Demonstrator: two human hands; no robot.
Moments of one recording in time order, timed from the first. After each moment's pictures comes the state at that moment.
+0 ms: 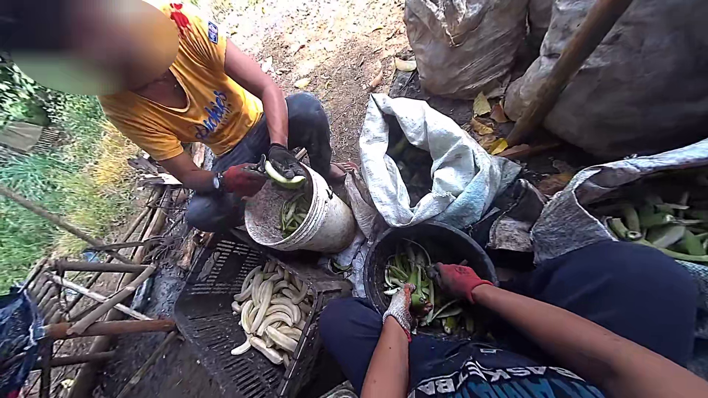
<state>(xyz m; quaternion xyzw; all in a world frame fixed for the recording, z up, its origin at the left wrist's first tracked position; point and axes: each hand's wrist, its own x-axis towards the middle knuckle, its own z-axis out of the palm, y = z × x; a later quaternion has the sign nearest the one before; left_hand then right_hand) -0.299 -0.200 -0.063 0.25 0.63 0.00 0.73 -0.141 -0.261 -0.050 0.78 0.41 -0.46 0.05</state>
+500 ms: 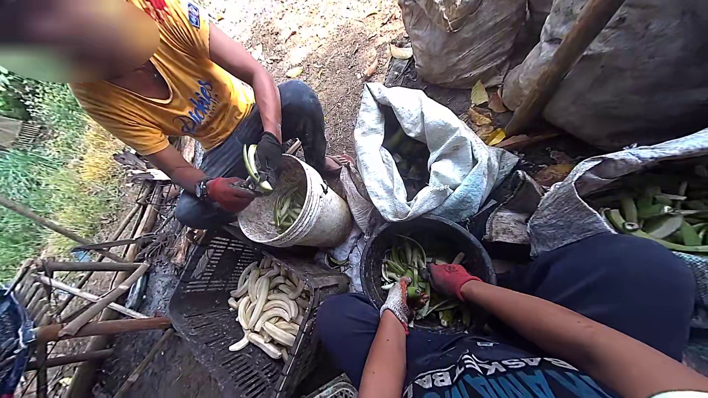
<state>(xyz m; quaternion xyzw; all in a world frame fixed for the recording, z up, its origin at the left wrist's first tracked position) -0.298 -0.197 -0.067 0.26 0.63 0.01 0.73 -0.155 -0.254 -0.053 0.75 0.43 -0.49 0.09</state>
